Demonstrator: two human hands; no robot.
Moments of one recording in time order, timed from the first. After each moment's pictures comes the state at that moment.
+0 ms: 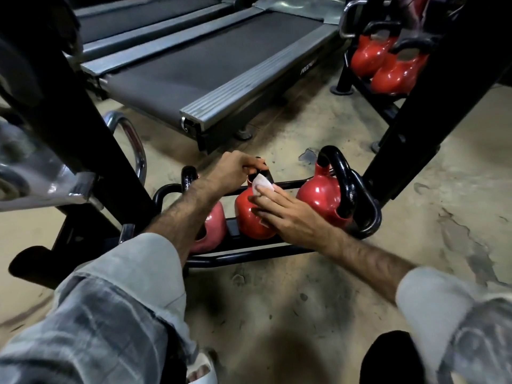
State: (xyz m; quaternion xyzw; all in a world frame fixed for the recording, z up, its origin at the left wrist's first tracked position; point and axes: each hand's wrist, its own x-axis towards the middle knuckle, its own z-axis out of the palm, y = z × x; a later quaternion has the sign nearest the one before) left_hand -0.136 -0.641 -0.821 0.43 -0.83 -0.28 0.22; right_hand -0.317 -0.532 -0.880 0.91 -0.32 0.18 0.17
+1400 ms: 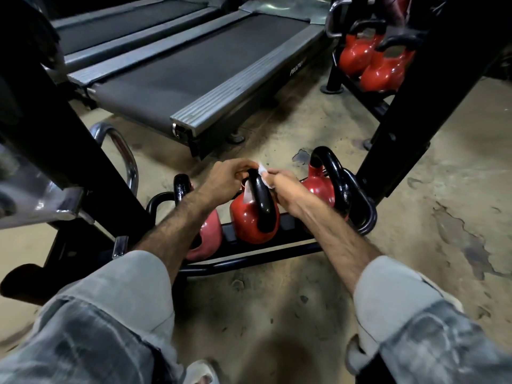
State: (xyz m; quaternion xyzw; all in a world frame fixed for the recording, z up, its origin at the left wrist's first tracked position) left_hand -0.137 -0.634 -0.826 0.44 -0.82 -0.26 0.25; right_hand -0.290 -0.584 -0.831 0.35 -0.60 0.45 -0.56
